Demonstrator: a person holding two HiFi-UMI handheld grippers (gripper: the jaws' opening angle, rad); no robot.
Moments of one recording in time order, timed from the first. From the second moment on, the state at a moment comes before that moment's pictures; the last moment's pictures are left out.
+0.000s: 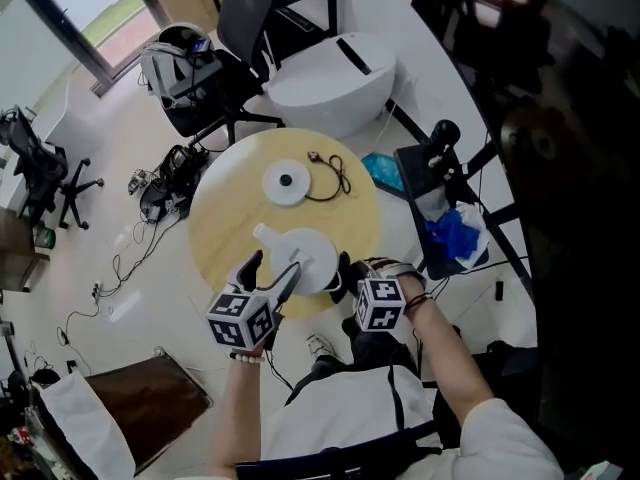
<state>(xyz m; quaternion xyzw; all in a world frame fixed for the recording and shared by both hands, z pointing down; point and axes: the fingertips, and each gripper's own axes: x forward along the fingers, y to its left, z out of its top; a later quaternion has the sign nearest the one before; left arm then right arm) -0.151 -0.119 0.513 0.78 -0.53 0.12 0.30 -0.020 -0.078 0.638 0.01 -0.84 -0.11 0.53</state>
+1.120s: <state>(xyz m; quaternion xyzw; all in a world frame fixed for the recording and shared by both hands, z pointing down) -0.145 -0.141 0.521 0.85 -0.41 0.18 0.29 -0.048 -0.070 0.568 0.03 -0.86 -0.17 0.47</state>
